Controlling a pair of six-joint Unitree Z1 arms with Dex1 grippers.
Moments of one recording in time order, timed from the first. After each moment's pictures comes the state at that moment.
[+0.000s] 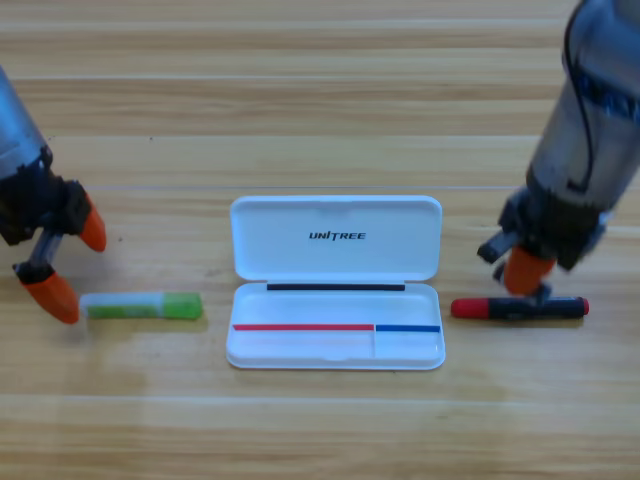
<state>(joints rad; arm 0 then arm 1) -0.30 1.93 -1.29 0.88 -0.17 1.20 0.77 1.99 -1.51 0.96 -0.03 -0.02</state>
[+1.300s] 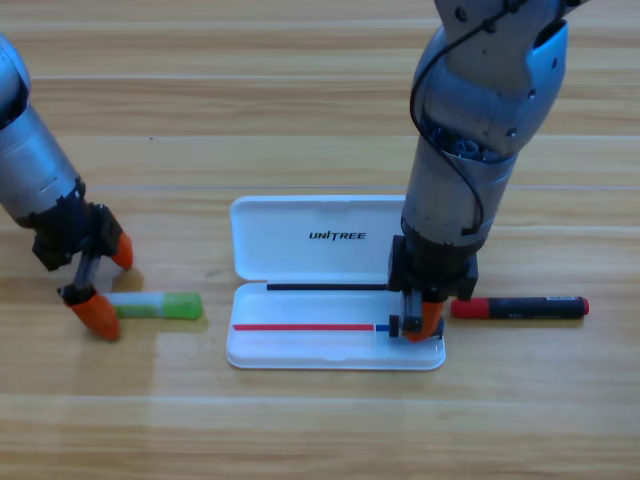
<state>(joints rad) -0.31 2.00 -1.18 0.65 -0.20 1.11 0.90 2.21 -1.75 1.03 0.06 -0.60</state>
